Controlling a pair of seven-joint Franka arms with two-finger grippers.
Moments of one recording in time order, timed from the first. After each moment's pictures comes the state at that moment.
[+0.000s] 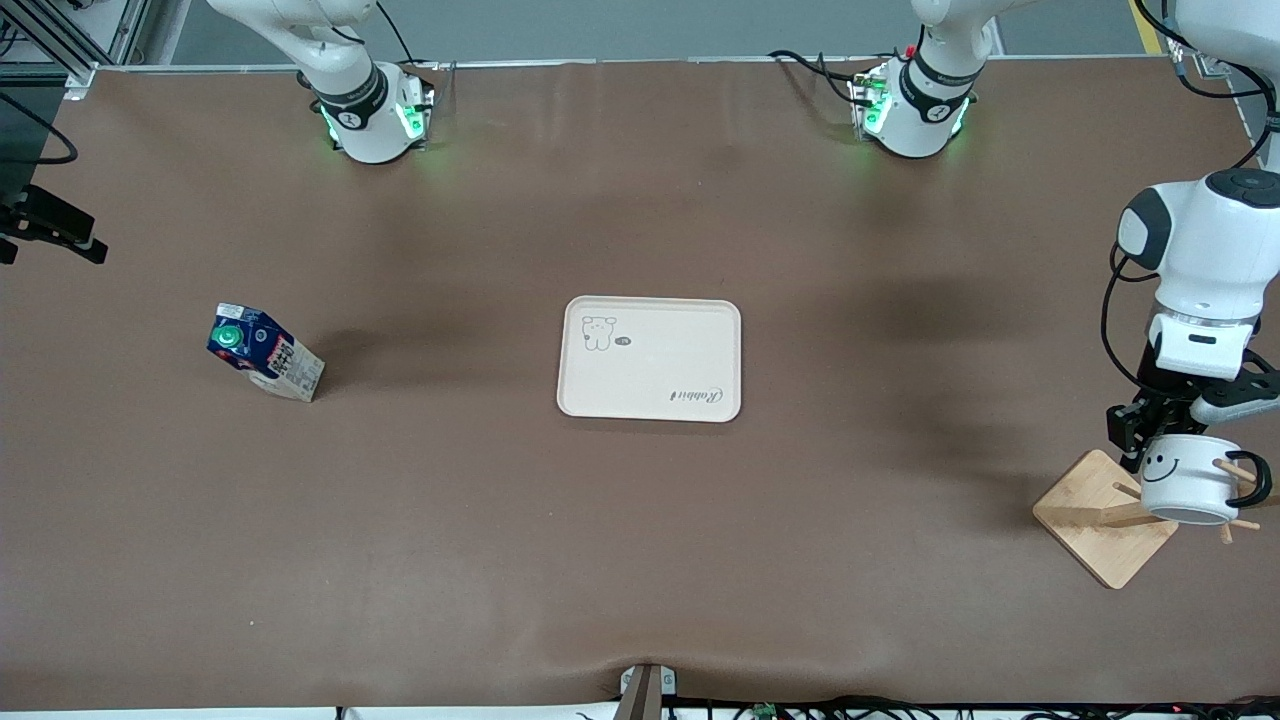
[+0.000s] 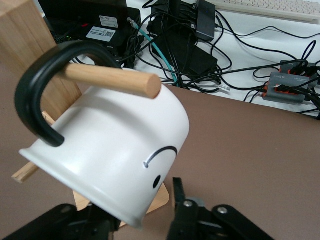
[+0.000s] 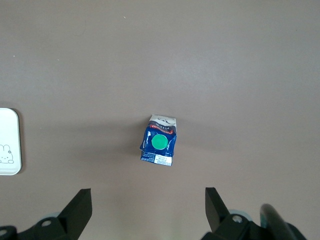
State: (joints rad) left arm 0.34 0.24 -0.15 -2.16 0.34 3.09 -0.37; right arm -0.09 -0.04 -0.04 -1.59 0.01 1.54 -0.12
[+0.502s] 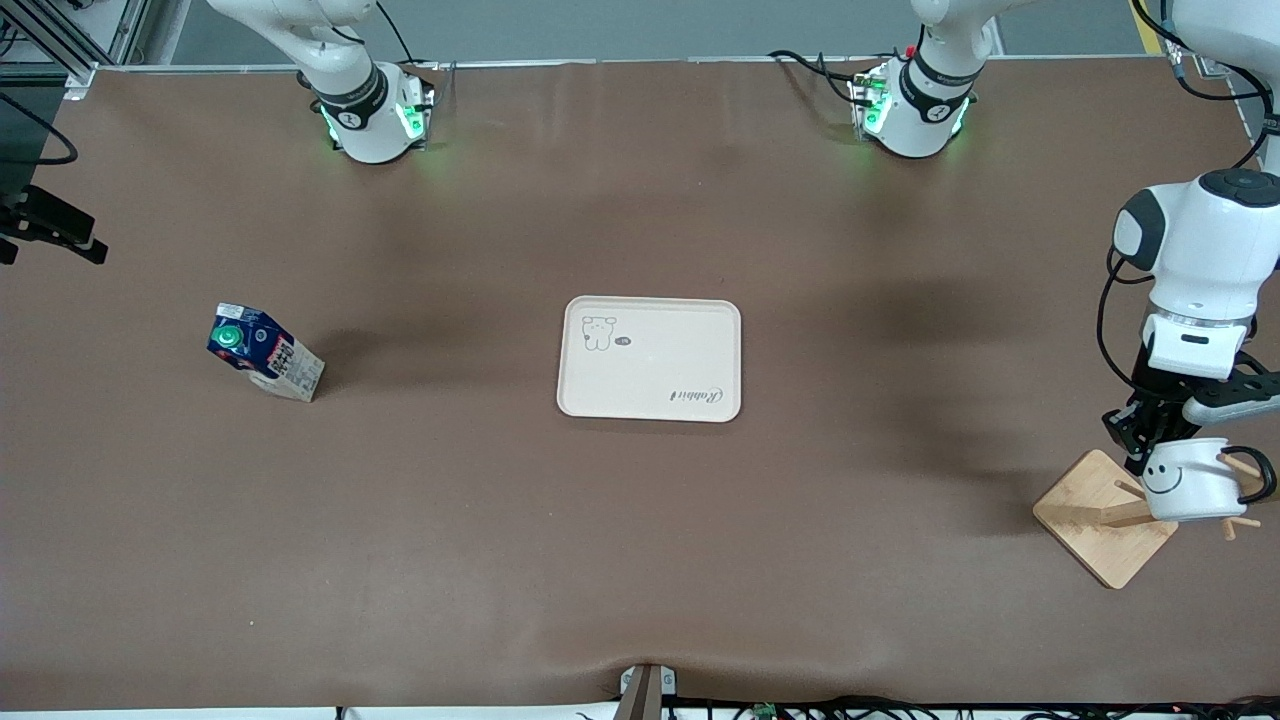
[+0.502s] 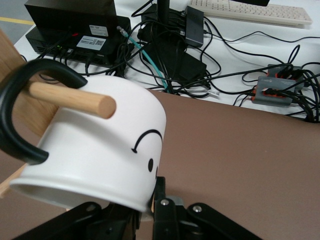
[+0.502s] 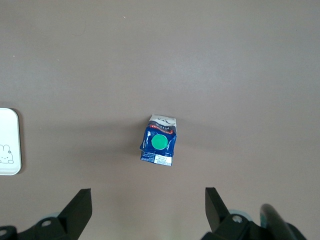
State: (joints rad) left arm 0.32 0.24 -0.17 -2.16 0.35 3.10 -0.37; right arm -0.09 -0.04 -0.04 -1.59 0.01 1.54 -0.12
